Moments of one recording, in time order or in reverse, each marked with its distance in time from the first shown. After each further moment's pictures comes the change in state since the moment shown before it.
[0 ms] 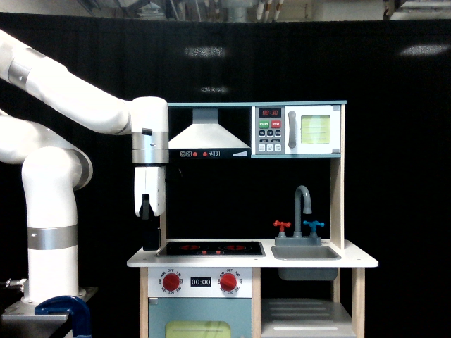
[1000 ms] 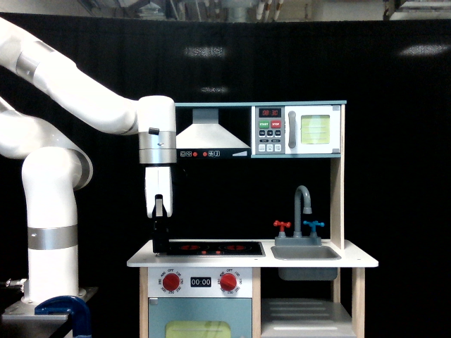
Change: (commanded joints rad) arm -0.016 0.197 -0.112 0.077 -0.100 -0.136 -0.246
